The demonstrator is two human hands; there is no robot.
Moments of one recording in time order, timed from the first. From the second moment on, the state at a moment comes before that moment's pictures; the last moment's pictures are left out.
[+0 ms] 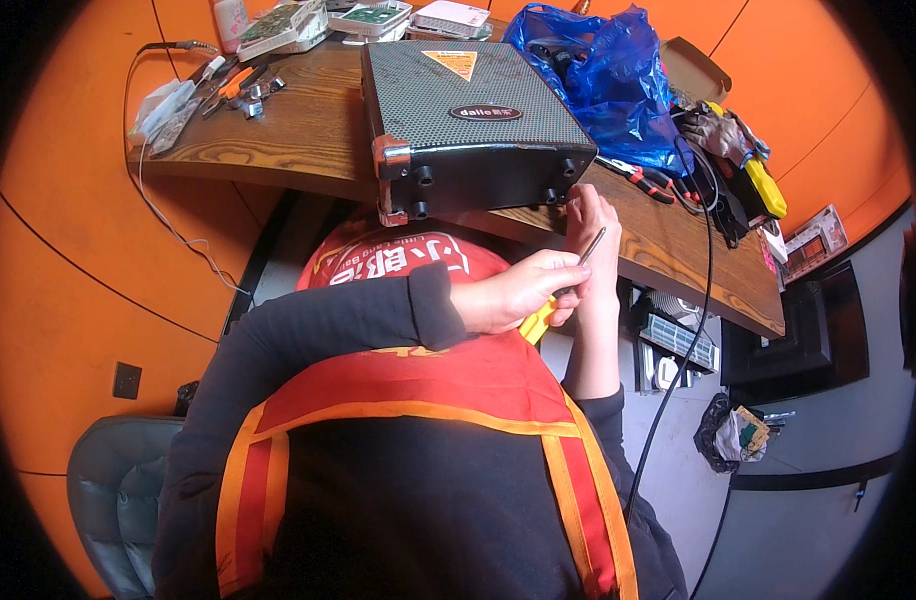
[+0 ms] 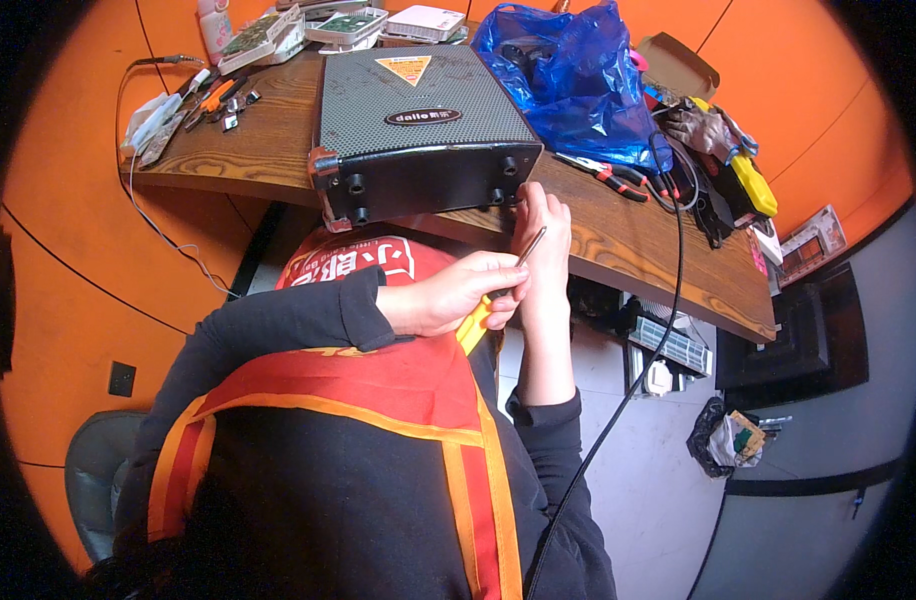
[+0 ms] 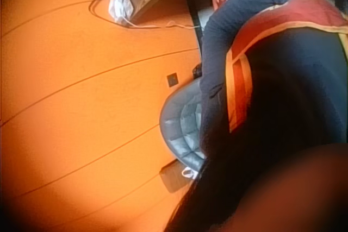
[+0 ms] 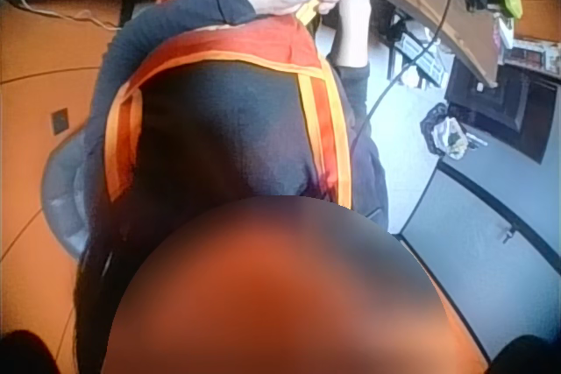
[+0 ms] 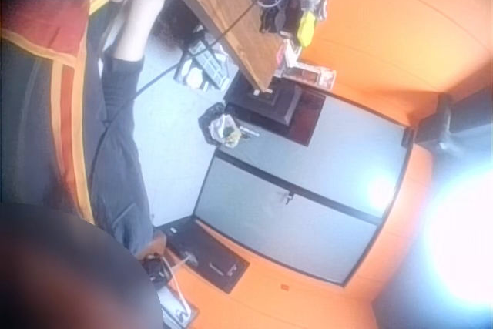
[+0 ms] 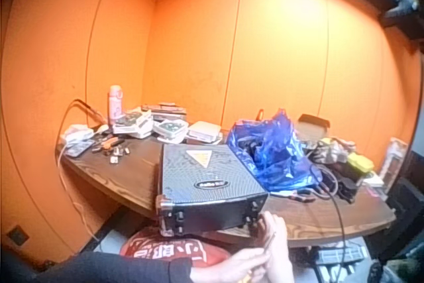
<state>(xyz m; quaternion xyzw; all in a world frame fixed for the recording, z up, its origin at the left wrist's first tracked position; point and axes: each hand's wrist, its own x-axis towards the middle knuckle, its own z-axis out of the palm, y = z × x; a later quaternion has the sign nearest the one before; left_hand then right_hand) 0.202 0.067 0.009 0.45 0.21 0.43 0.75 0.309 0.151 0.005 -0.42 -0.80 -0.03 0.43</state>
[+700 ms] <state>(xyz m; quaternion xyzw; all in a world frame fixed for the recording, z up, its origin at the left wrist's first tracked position) 0.198 0.066 0.018 0.37 0.30 0.52 0.70 0.362 0.104 0.037 -0.39 -0.76 0.10 0.51</state>
